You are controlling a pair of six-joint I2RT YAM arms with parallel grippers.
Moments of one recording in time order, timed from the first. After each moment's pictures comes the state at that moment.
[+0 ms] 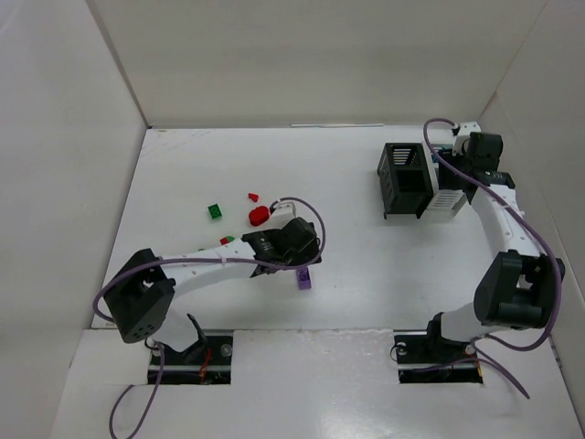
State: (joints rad) left arm -0.97 1.45 0.90 -0.43 -0.35 -1.01; right arm -0.16 1.46 1.21 -0.41 0.04 -0.21
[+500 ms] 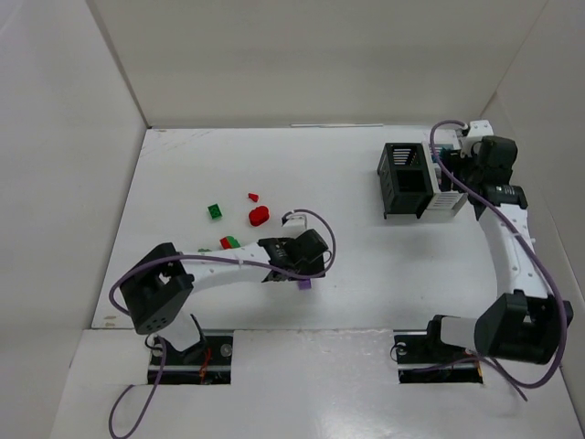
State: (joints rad) left arm -1.05 1.55 0.92 -0.47 -0.34 -1.02; right arm -0.16 1.29 1.17 -0.44 0.02 -0.22
